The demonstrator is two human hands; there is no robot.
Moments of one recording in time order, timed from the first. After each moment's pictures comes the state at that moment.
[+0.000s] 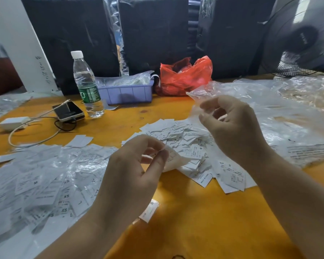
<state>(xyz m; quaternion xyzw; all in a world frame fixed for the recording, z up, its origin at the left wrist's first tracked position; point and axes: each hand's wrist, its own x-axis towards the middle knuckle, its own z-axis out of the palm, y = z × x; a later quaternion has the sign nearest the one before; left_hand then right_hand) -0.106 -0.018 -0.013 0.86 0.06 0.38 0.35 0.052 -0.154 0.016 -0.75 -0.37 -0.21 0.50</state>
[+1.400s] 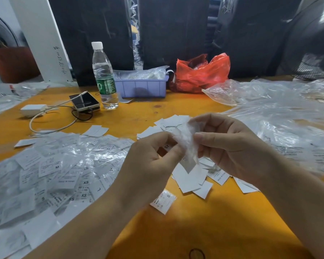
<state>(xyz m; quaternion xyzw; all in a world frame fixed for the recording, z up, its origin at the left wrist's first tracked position) -0.108 -0.005 -0.012 0.83 0.04 0.30 0.47 0.024 -0.138 0.007 -0.49 -0.40 0.33 0.70</state>
